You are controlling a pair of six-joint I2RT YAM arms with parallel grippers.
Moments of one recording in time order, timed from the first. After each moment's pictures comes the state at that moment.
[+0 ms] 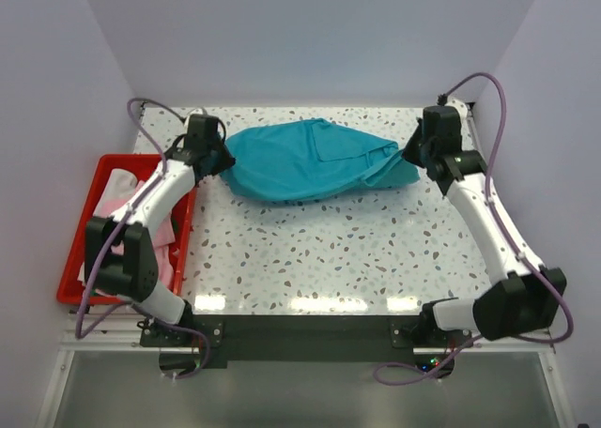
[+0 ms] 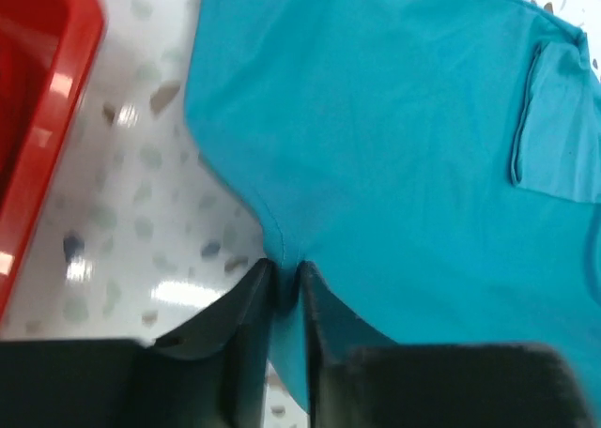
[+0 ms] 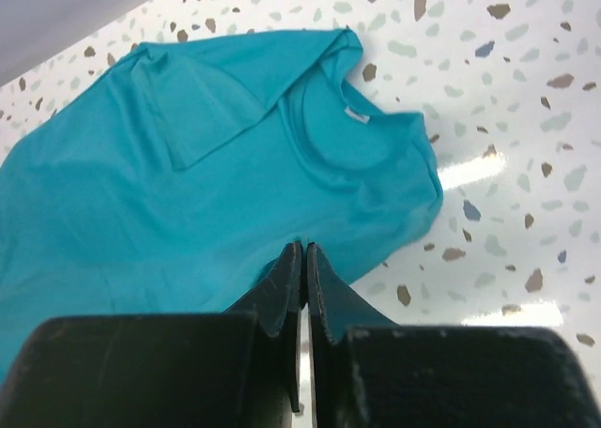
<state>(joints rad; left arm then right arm) -0.23 1.46 1.10 -0.42 -0.17 -0.69 0.21 1.25 1.24 -0.59 0.26 0.55</state>
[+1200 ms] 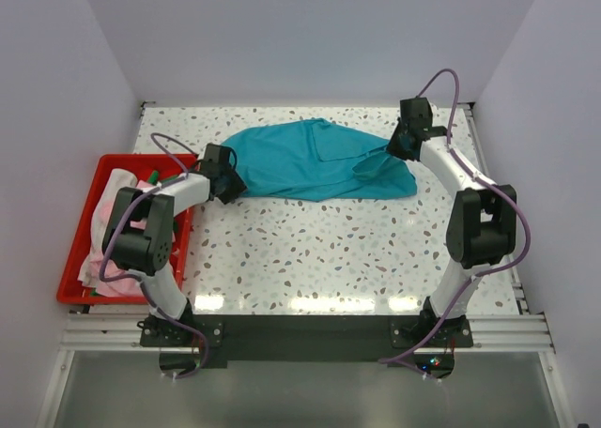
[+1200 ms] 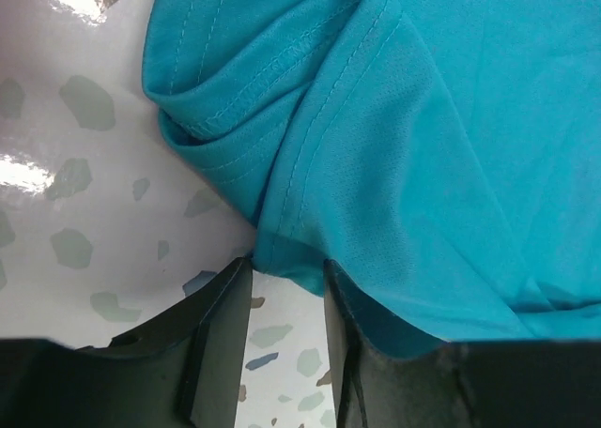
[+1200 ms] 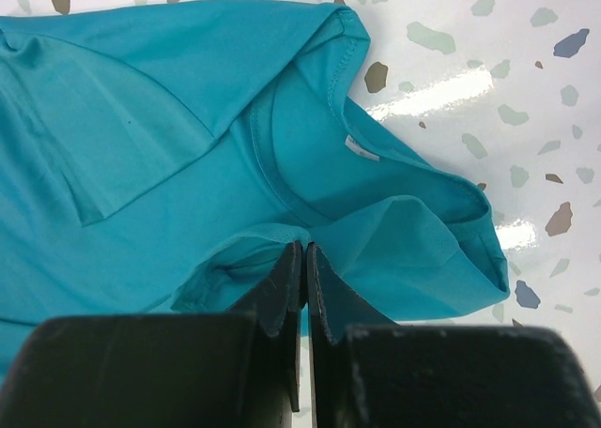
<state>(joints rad) -0.22 1.76 1.00 -0.19 -0.07 -0.83 0.14 1.82 1.46 -0.49 0.18 0.53</state>
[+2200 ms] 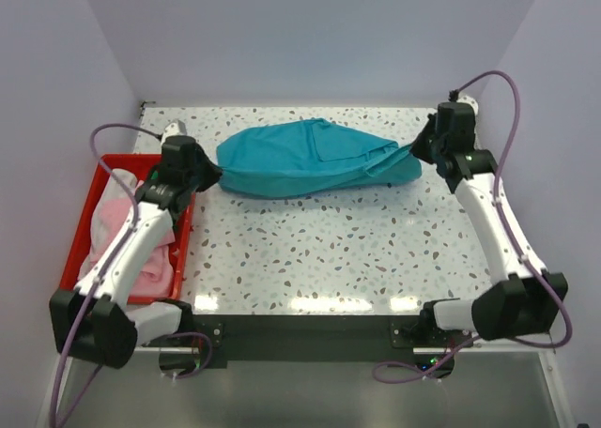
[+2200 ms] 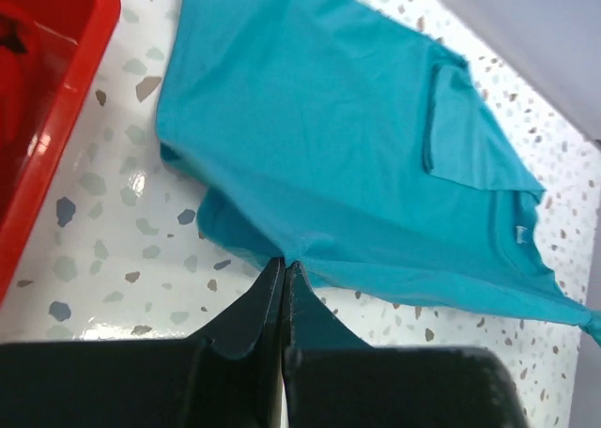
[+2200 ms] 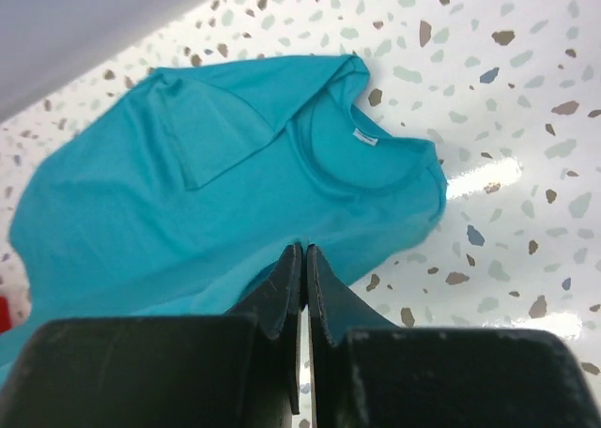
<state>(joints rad) -0.21 1.25 0.99 -0.39 -0.11 -0.76 0.12 1.38 1.32 -0.55 0.17 0.52</state>
